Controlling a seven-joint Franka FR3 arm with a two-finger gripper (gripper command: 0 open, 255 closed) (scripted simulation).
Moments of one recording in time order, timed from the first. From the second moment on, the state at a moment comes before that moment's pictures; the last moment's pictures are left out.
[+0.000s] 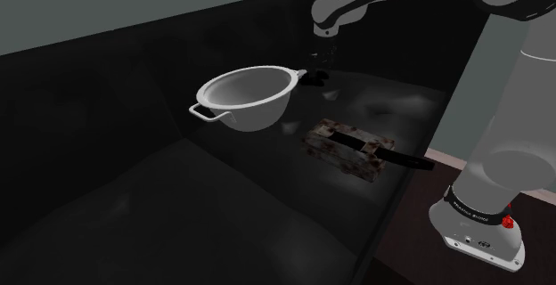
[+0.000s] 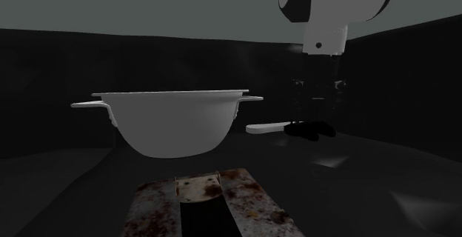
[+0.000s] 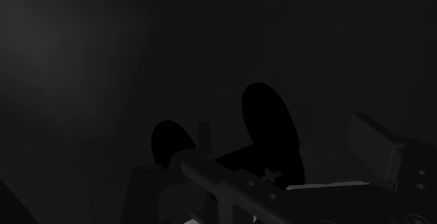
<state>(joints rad) -0.04 0.13 -0.23 -1.87 0.07 2.06 -0.16</state>
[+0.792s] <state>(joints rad) -0.04 0.15 -0.23 -1.93 0.08 2.13 -0.16</state>
